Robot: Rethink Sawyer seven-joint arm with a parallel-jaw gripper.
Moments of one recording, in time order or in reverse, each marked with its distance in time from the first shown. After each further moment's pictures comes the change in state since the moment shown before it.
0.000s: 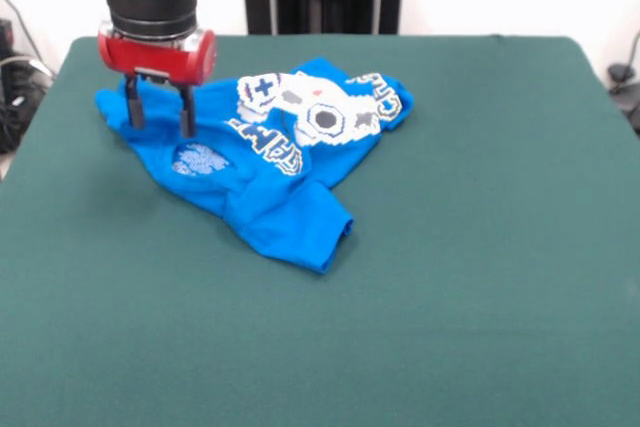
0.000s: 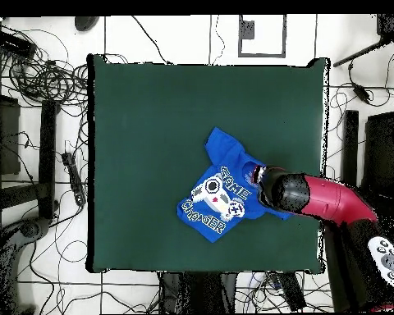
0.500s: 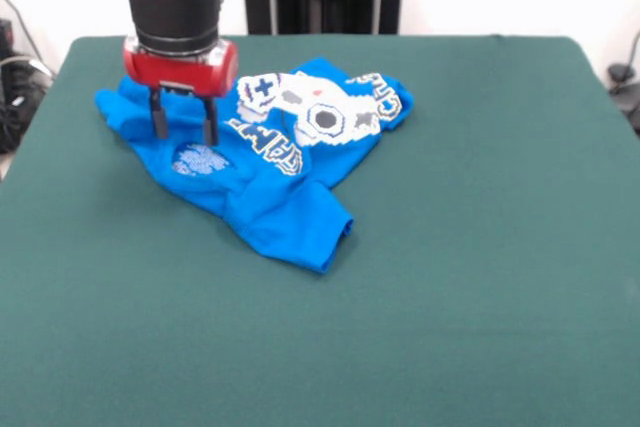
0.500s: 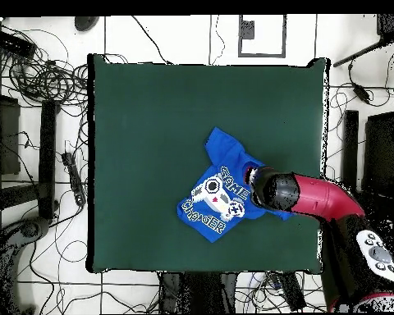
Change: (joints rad) arm 0.022 0.043 0.000 -0.004 -0.002 0.000 0.000
